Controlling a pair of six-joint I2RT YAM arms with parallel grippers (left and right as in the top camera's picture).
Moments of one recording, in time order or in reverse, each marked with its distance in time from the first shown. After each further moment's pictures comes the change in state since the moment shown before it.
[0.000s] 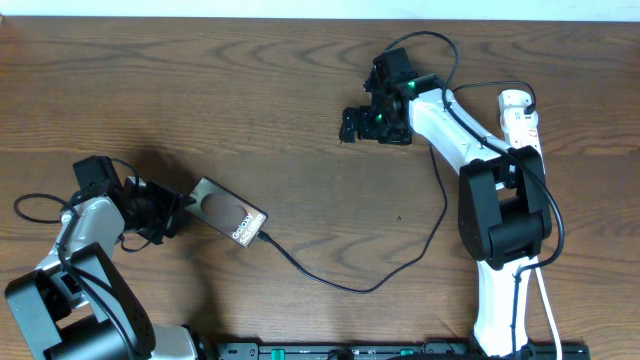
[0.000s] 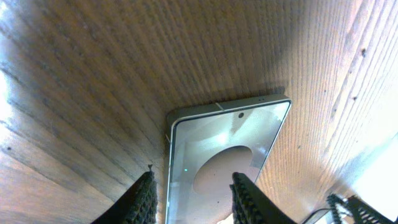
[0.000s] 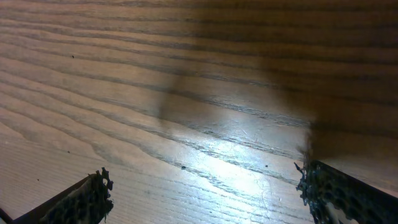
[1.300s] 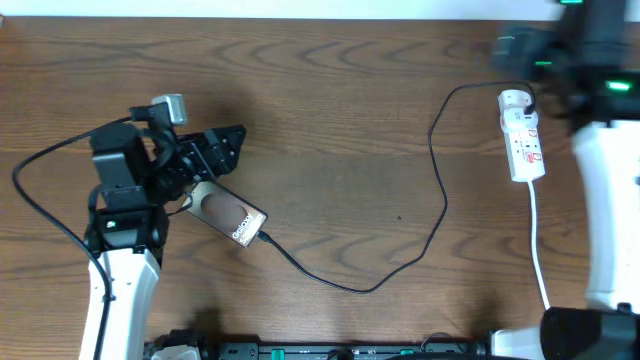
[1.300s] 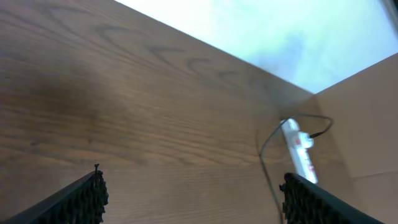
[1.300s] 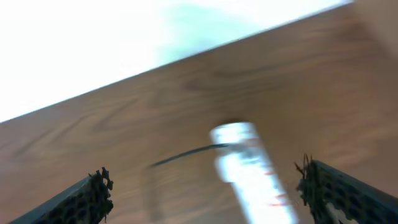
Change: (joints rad) left arm -0.369 -0.501 0.010 0.359 0.056 0.264; right arm -0.473 -0.593 0.069 -0.084 0.351 -0.137
